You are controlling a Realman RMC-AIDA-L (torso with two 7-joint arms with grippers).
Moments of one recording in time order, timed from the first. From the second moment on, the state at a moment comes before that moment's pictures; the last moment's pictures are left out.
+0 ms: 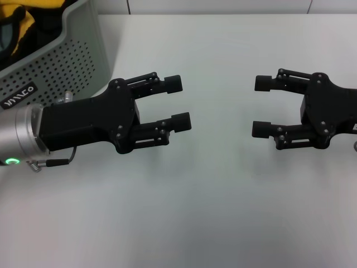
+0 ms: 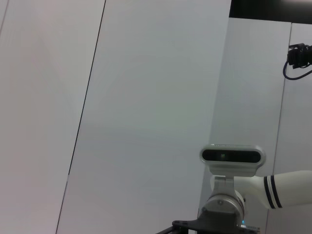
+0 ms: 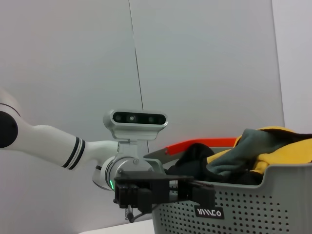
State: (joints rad) left arm -0.41 -1.99 1.21 0.54 1.26 1.77 -1.17; right arm 0.49 2.02 -1.06 -0.78 -1.52 -1.73 1.30
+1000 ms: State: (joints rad) left arm -0.41 -2.06 0.89 0.95 1.18 1.41 -1.69; right arm 0.50 2.02 -1.06 -0.68 -1.55 -1.70 1.30
